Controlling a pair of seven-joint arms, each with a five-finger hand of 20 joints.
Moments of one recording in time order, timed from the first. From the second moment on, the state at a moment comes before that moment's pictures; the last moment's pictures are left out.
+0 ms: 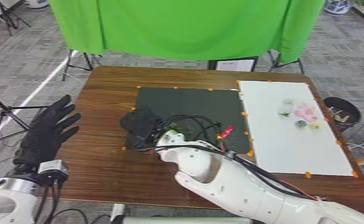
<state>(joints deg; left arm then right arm) 132.6 -47.7 -103.9 -122.7 37.9 9.1 13.2 -56.9 -74.0 23.6 -86.0 -149.8 1.0 9.8</state>
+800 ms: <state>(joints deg) 133.4 -48.5 -104.7 -122.6 38.0 8.7 13.1 -59.6 -74.0 33.7 -97.5 -146.9 -22.0 13.4</state>
